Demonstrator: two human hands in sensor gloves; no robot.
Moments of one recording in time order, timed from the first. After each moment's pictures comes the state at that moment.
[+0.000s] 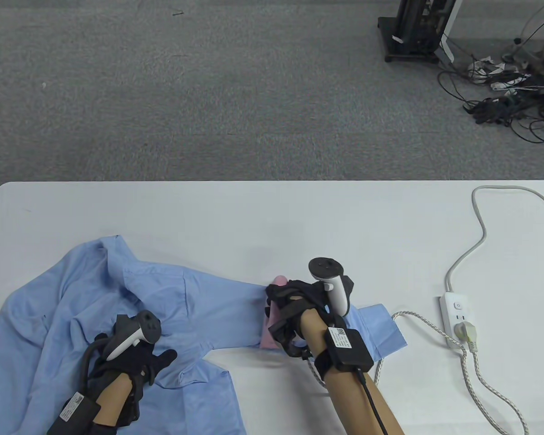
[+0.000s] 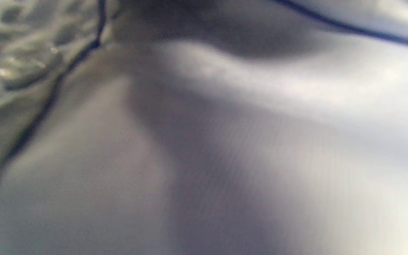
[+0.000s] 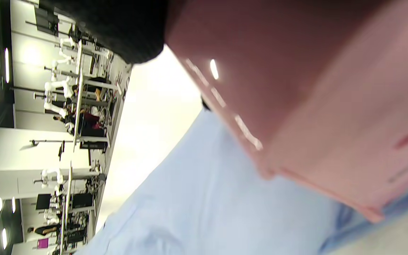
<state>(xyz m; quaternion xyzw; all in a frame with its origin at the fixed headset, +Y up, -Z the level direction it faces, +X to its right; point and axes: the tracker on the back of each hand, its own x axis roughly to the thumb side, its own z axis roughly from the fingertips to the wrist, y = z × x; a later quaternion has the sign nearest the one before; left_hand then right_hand) -0.306 -0.804 -0.299 -0.35 0.11 -0.01 0.93 0.089 -0.760 -0.380 -0.14 0.29 0.78 0.54</state>
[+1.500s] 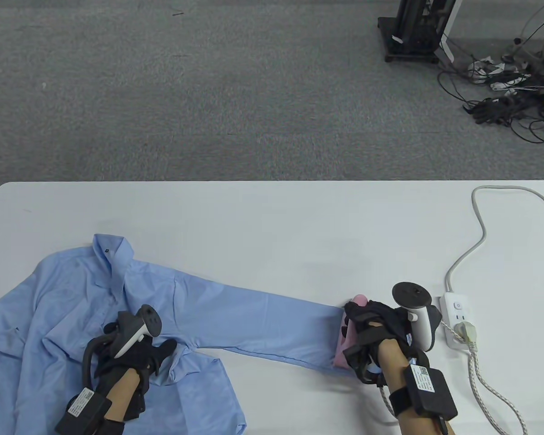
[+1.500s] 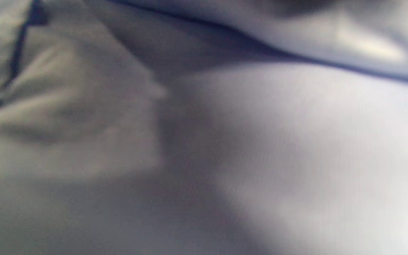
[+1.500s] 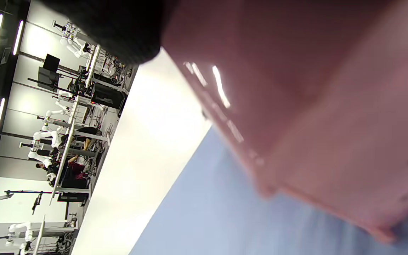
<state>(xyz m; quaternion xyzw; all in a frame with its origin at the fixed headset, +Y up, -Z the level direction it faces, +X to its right) -0.305 -0.799 -0.307 -0.29 0.18 -0.05 0.94 0.217 -0.747 -0.323 -0.21 0.21 0.81 0.51</state>
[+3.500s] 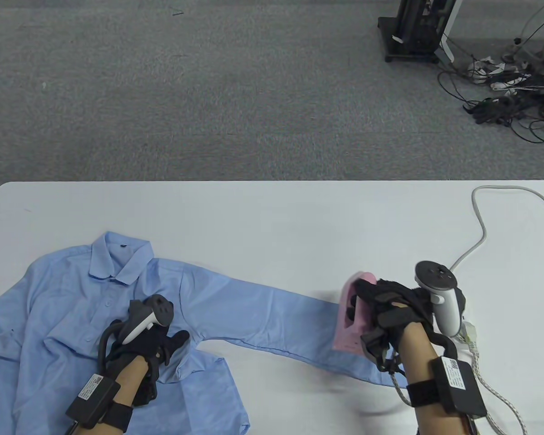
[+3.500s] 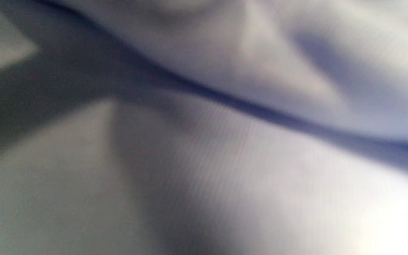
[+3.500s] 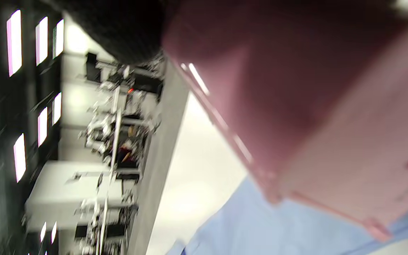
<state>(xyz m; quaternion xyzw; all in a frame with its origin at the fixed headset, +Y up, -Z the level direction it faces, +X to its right) -0.287 -0.807 -0.334 -0.32 0.11 0.02 0.94 0.192 -0.643 -0.331 -0.10 0.21 0.79 0.57</state>
